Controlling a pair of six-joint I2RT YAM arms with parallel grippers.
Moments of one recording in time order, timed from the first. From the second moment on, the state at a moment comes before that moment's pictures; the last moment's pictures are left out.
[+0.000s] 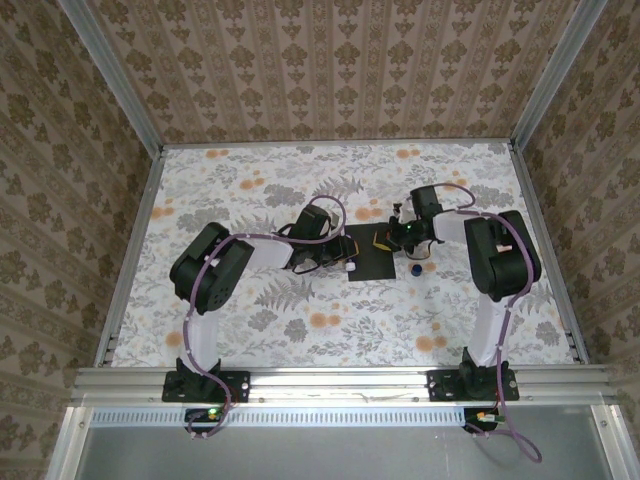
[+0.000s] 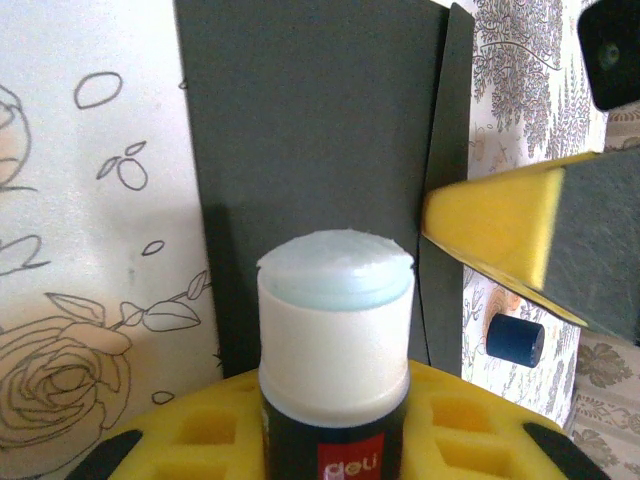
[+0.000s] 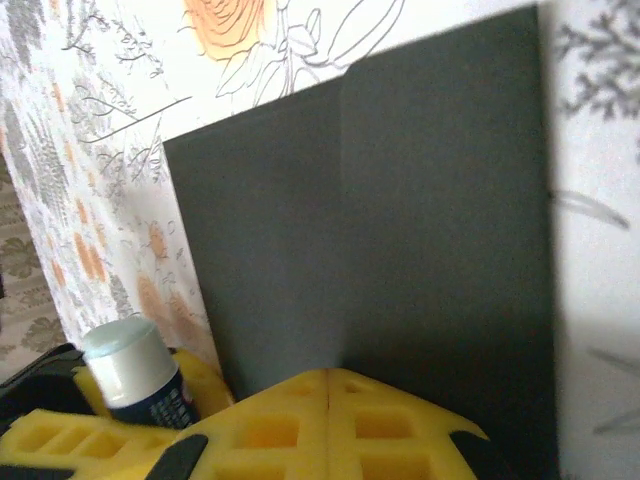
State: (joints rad) left arm -0.71 1.99 1.04 0.19 0.47 -0.93; right arm 0.16 1.94 1.05 -0.19 -0.68 0.59
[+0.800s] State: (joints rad) left arm -0.71 1.99 1.04 0.19 0.47 -0.93; right arm 0.16 1.87 0.91 -0.08 -0.68 0.68
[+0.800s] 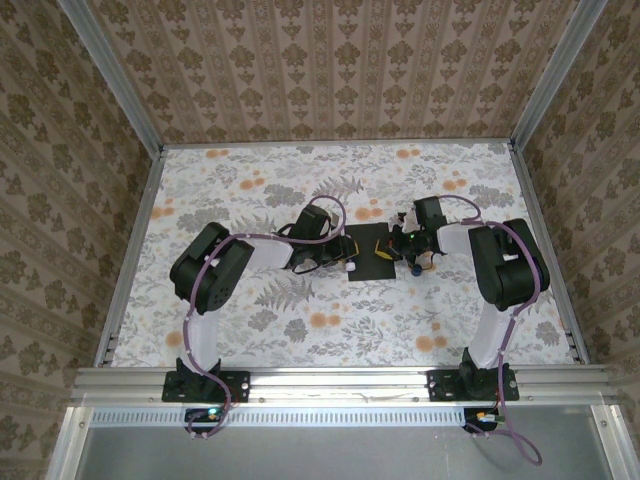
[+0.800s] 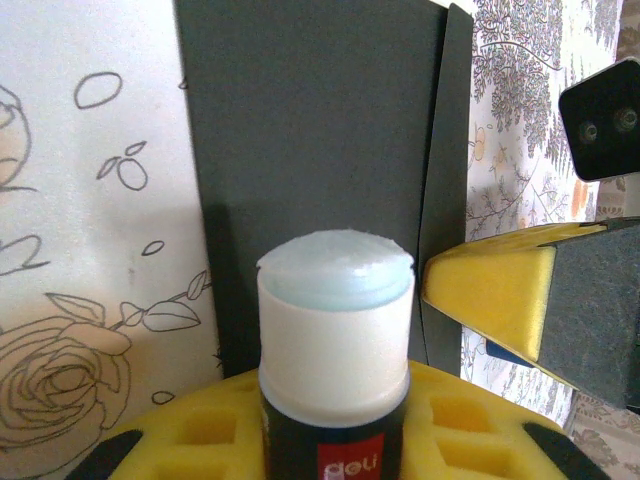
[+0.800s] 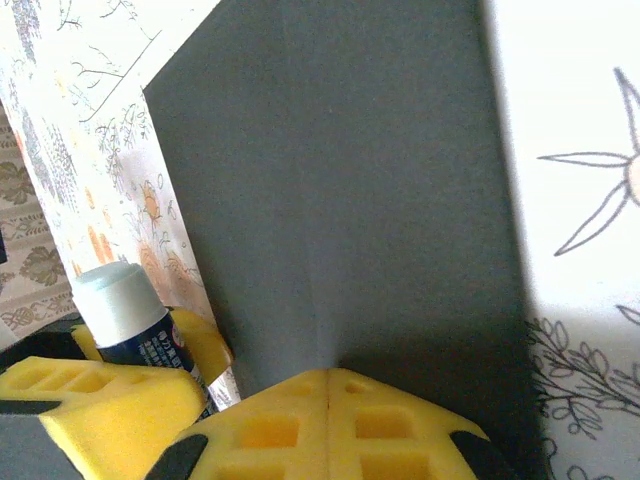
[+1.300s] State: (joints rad) left arm -0.71 1.99 1.04 0.19 0.47 -0.93; right arm 0.16 1.88 0.91 -0.09 -0.67 0.68
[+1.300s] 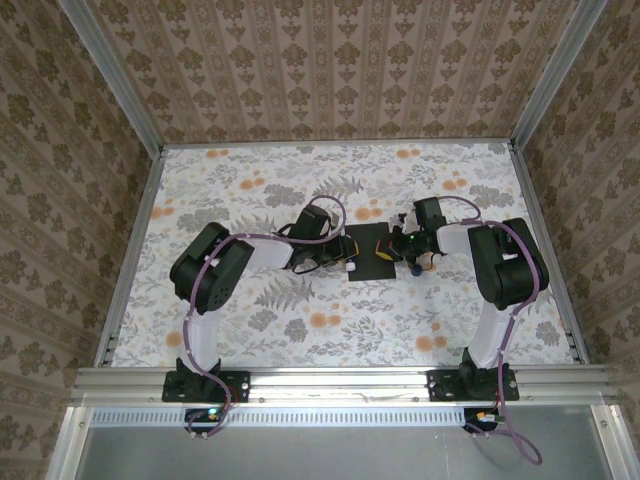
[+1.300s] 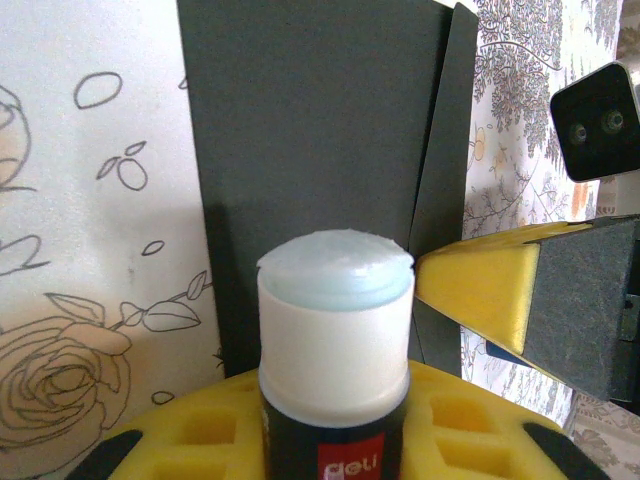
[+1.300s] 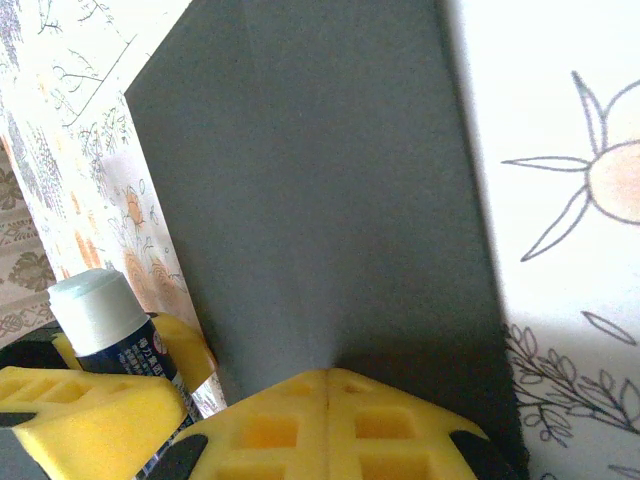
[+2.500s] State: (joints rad) left arm -0.71 1.99 1.04 0.19 0.47 -0.92; right arm 0.15 1.96 1.04 -0.11 -0.64 0.68
